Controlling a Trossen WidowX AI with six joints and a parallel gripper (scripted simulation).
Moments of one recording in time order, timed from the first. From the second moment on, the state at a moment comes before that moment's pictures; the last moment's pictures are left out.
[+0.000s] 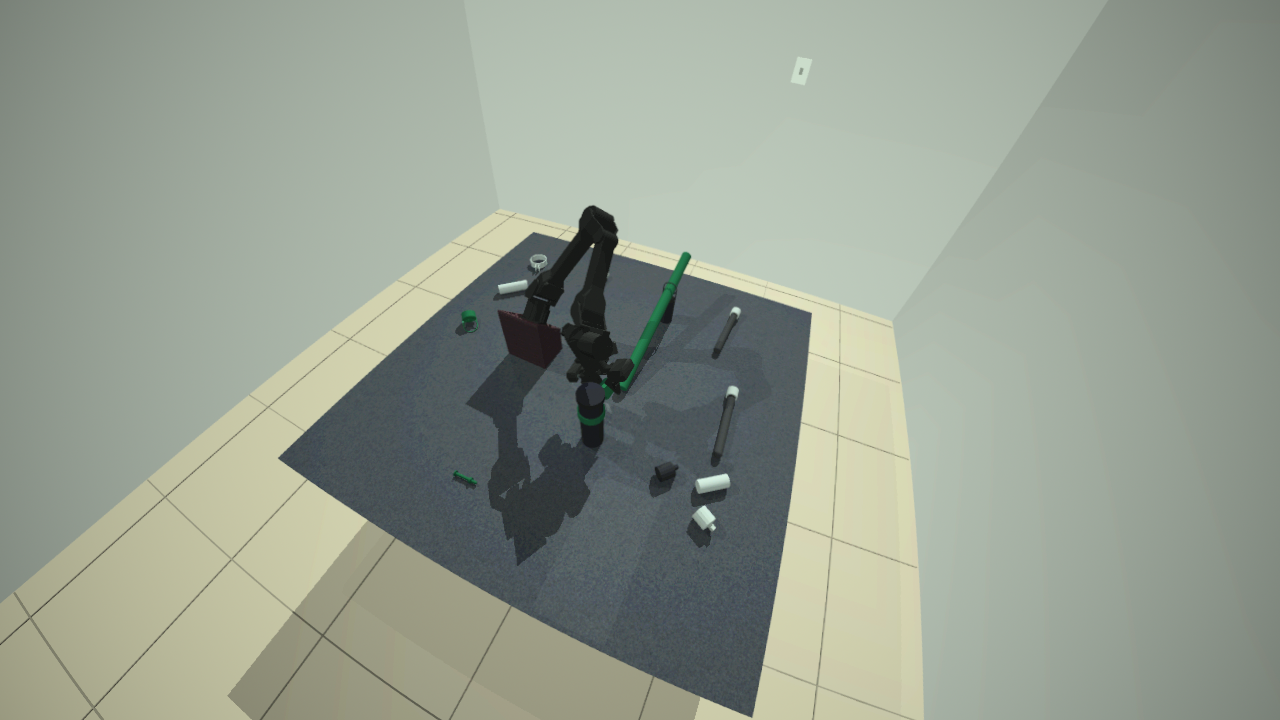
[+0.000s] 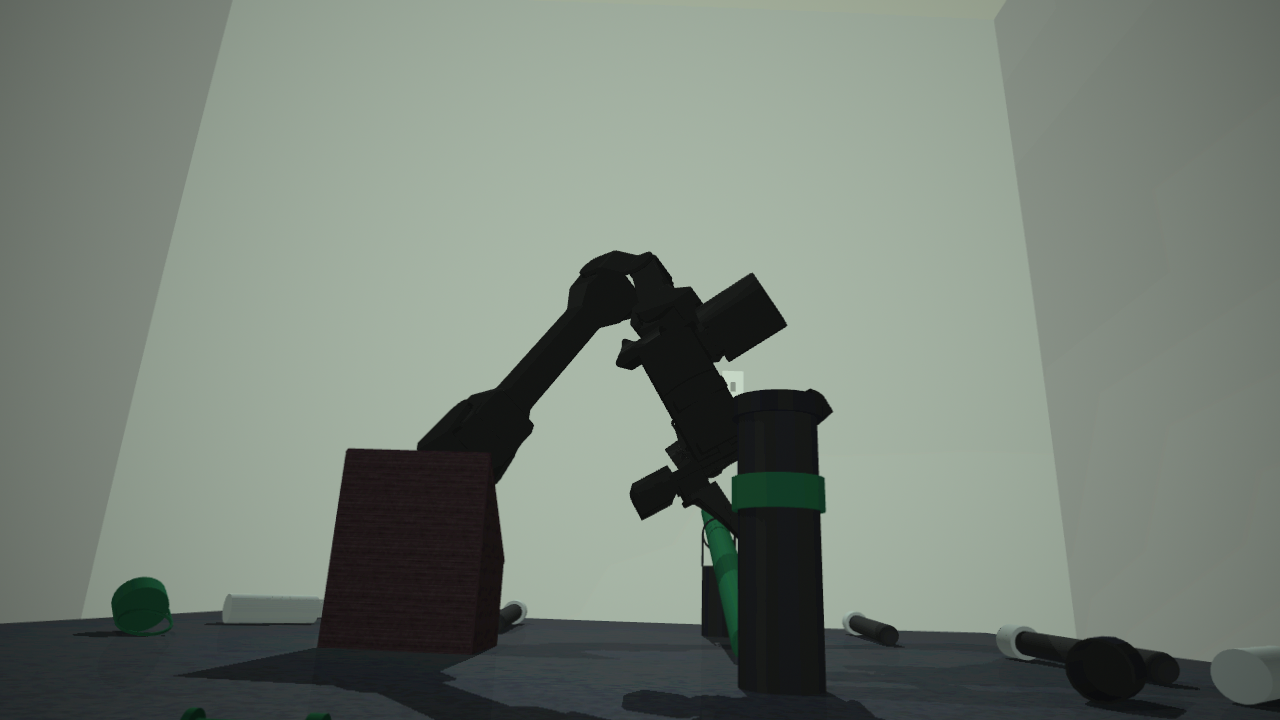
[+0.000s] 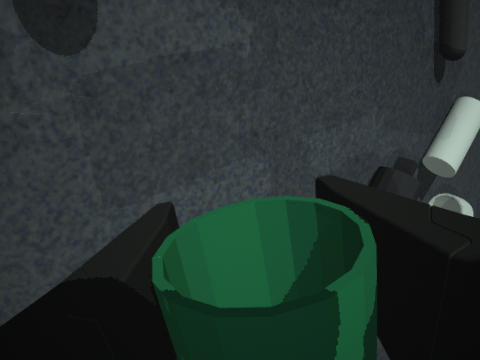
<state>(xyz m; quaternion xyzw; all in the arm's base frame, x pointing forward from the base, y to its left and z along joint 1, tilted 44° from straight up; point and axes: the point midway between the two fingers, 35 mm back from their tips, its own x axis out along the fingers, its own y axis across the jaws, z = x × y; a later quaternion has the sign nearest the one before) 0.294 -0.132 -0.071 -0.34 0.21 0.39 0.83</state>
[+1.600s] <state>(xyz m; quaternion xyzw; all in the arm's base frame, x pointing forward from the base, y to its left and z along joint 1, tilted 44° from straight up) 0.296 -0.132 -0.056 -0.33 0.22 0.38 0.83</state>
